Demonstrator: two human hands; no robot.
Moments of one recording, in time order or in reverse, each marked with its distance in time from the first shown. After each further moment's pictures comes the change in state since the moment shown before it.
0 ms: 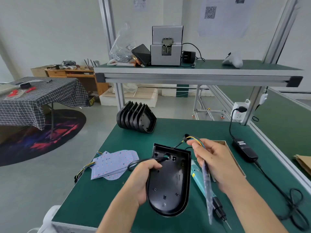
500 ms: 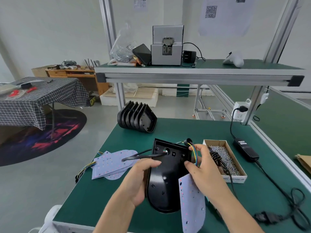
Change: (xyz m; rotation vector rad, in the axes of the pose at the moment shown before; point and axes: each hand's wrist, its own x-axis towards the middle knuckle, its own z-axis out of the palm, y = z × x) left_hand -0.006 0.003 -0.014 -0.046 -0.126 0.160; right_hand -0.016 0.027 0.029 -0.245 0.012 0.061
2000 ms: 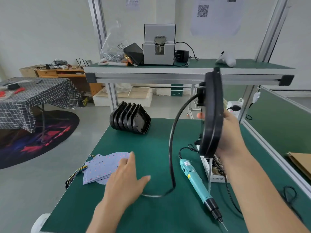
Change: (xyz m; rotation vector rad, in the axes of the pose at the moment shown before) left_hand -0.006 0.005 -0.009 1.507 0.443 0.183; right_hand 0.057 -0.090 -0.058 0.749 0.253 0.042
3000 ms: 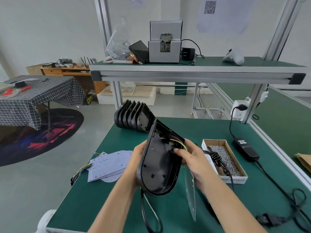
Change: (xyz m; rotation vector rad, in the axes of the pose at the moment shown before) left_hand 0.058 0.028 0.005 -1.517 -0.367 -0.093; right_hand -0.022 0.115 -0.001 -0.281 -0.292 0.174
